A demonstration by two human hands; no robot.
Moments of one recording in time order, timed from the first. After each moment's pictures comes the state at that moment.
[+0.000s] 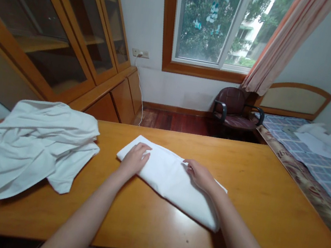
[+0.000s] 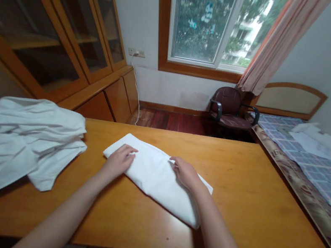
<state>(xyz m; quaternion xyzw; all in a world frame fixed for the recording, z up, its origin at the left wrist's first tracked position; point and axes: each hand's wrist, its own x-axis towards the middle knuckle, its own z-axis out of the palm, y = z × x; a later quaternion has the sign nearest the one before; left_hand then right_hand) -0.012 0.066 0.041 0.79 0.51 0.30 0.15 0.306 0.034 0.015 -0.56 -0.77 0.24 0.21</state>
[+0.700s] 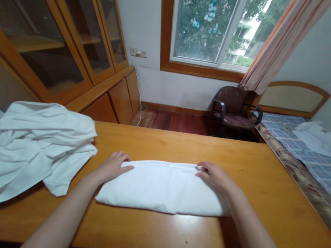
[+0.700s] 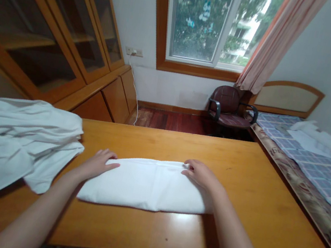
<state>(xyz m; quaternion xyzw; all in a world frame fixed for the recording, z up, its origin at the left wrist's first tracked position) -0.103 0.085 0.022 0.81 0.56 0.09 0.17 0.365 0.031 0.030 -0.59 -0.73 0.26 0.19</state>
